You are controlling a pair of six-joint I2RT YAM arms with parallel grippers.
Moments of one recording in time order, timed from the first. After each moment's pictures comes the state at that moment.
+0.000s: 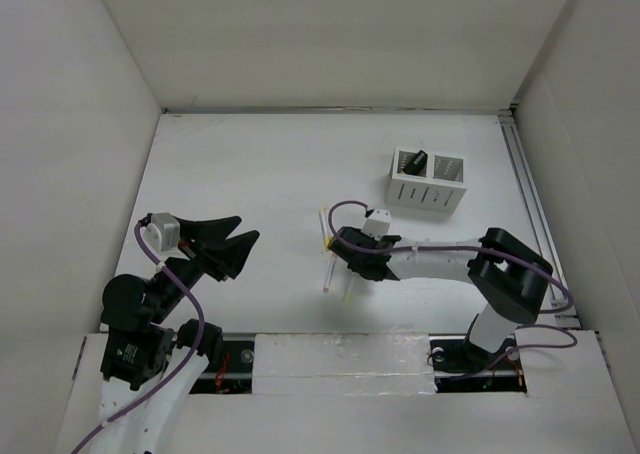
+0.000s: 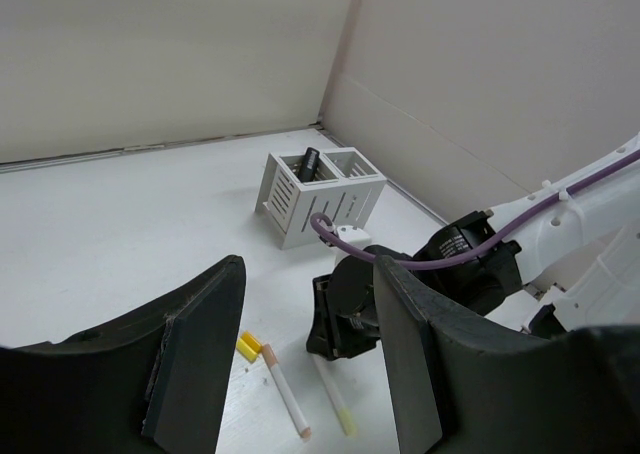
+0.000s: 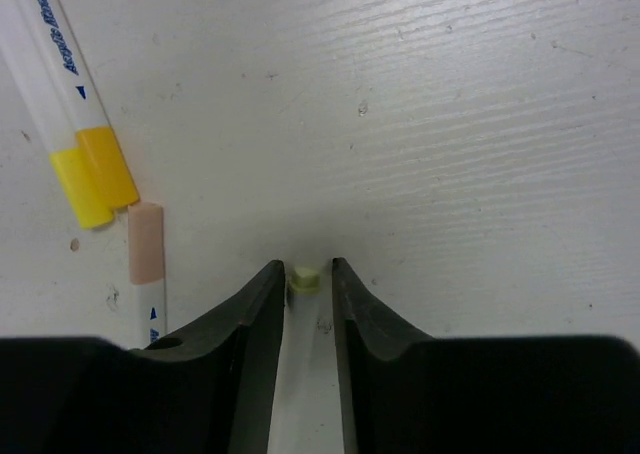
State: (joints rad) left arm -0.31 0.23 0.73 -0.27 0.39 -0.41; right arm 1.00 1.67 0.90 -0.37 0.58 1.11
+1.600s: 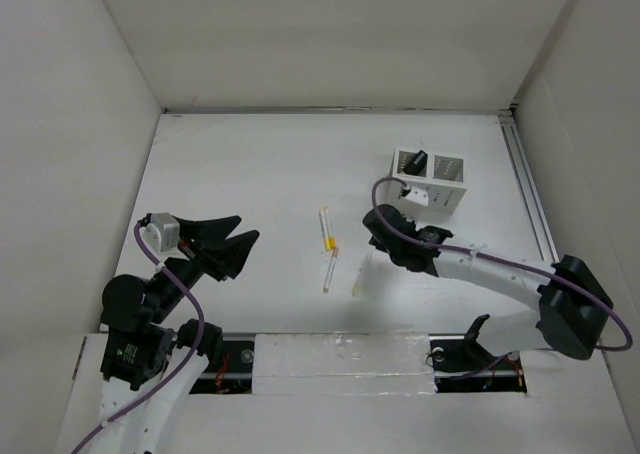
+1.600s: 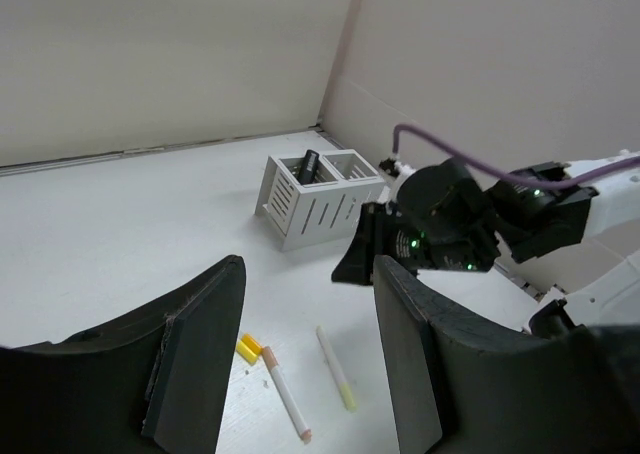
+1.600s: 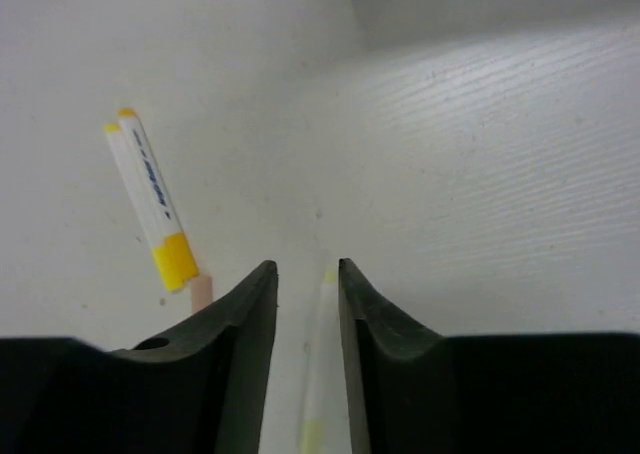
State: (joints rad) left arm -0.31 0.23 0.73 -0.26 0.40 -0.41; right arm 0.85 1.30 0.84 -0.39 0.65 1.03
